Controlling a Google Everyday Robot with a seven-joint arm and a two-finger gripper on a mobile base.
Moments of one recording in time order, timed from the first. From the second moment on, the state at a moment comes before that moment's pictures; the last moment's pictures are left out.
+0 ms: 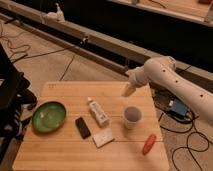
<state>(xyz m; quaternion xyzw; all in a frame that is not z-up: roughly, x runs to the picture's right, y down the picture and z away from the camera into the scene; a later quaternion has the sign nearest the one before) 0.131 -0.023 0.780 -0.13 -0.18 0.18 0.96</state>
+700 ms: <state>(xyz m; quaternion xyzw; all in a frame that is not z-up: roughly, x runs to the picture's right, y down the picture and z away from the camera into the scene) 0.120 -0.033 0.780 -0.15 -0.17 0.11 0.97</state>
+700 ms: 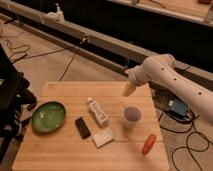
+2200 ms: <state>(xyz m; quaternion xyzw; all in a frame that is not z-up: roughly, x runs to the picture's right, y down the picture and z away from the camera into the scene) -0.003 -0.063 0.818 -0.25 -0.24 -0.21 0.91</state>
